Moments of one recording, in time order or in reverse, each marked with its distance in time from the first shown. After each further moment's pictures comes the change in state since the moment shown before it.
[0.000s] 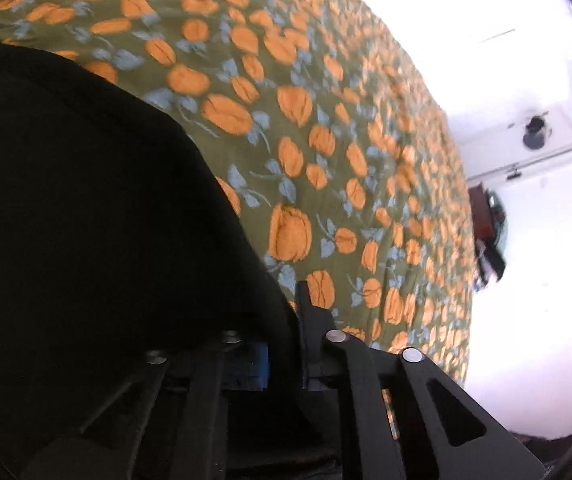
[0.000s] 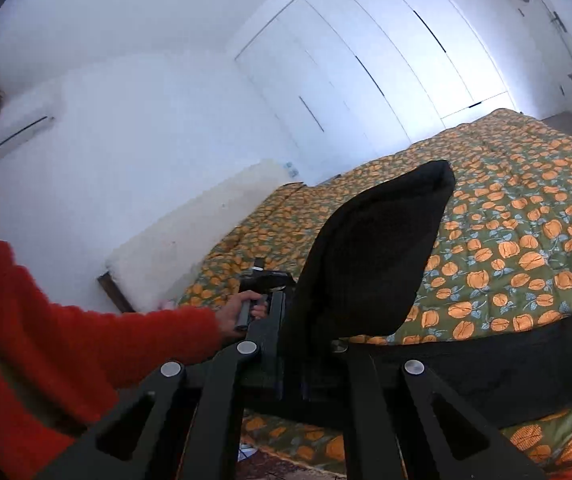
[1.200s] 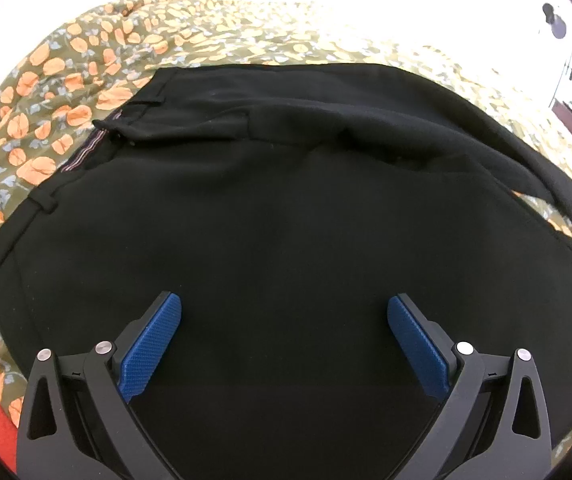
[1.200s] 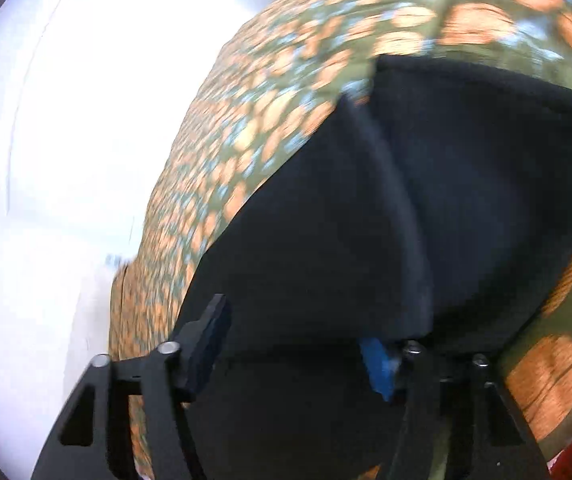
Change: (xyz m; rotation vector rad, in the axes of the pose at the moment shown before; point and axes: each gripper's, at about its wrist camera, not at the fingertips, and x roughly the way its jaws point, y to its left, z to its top) left arm -0.069 0.068 -0.191 0.411 -0.265 0.569; right arm 0.088 -0.211 -0.104 0.897 -0.060 -0.529
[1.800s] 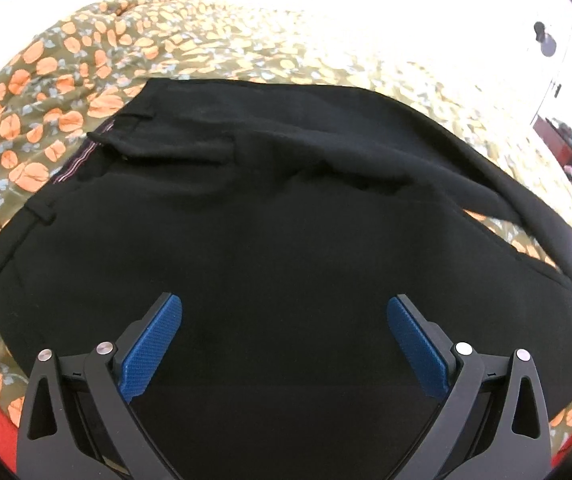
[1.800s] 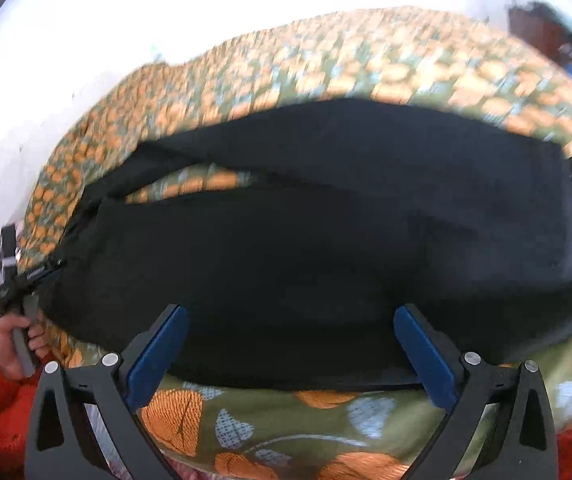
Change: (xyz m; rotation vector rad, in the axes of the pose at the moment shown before) left arm -0.022 0.007 0.009 -0.041 -0.011 -0.100; right arm -0.015 0.079 -0.121 -0.901 0.183 -0.072
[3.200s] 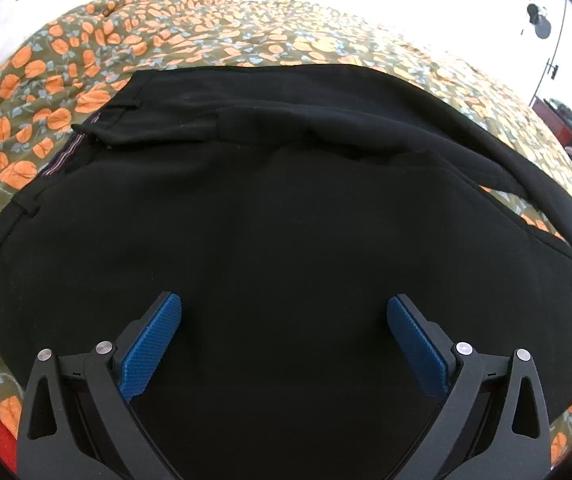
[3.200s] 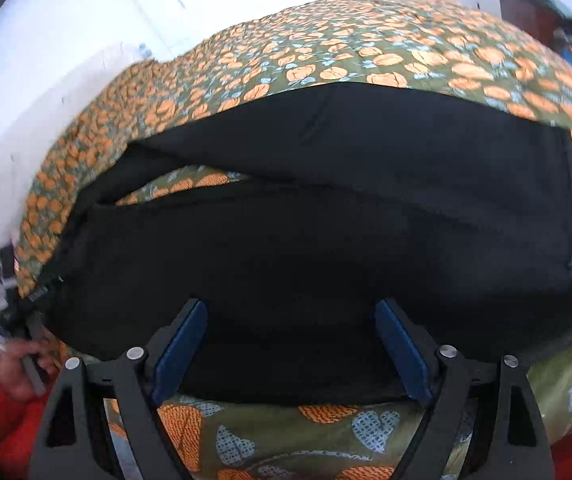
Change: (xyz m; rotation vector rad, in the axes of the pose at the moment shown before) left arm 0.018 -0.010 -0.009 0.052 0.021 0.013; right arm 0.034 -0.006 -0.002 0.054 0.093 0.035
